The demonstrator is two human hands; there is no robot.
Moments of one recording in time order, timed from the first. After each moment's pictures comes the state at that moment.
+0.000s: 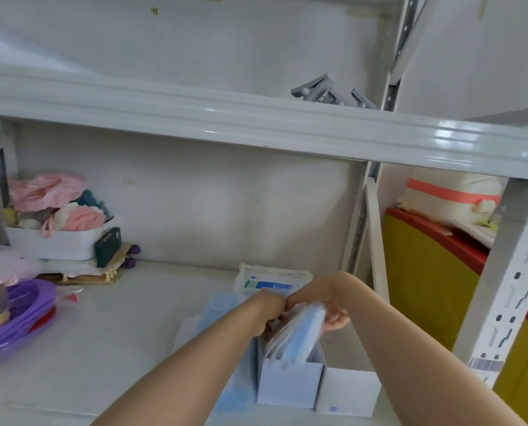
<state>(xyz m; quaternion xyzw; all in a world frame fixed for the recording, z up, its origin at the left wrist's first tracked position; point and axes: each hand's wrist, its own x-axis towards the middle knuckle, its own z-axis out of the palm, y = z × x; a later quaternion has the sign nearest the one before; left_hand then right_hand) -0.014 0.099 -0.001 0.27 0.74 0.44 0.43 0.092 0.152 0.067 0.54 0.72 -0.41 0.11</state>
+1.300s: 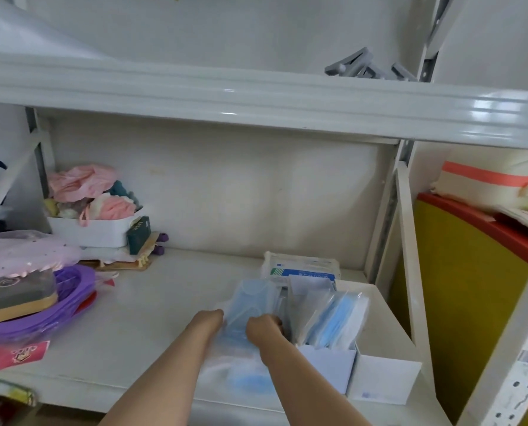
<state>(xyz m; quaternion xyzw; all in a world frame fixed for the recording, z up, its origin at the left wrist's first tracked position) -0.146 0.036 -0.105 0.11 0.81 0.47 0.34 -0.053 0.099 -0.103 0.54 0.77 -0.34 -0.02</state>
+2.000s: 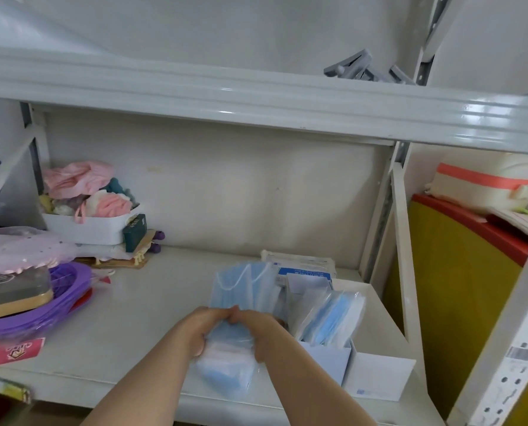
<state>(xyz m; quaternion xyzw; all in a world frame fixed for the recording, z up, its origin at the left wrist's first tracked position) -0.128 0.010 -0.088 0.17 0.64 0.58 0.47 -0.044 0.092 -0.089 0.48 0.56 -0.67 -0.11</state>
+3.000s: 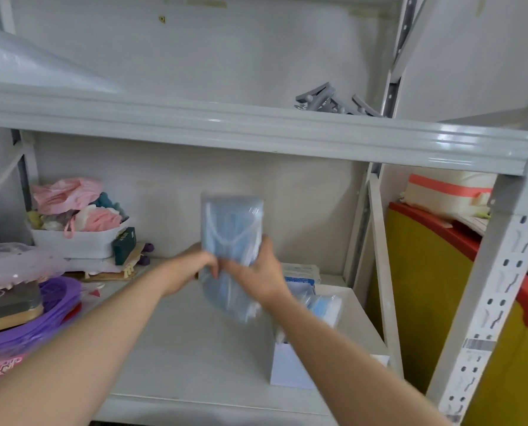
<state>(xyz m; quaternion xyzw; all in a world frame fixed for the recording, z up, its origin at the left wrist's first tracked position) -0.114 -0.013 0.056 0.44 0.66 0.53 0.31 0.021 0.060 0.047 0.26 0.77 -0.45 -0.36</state>
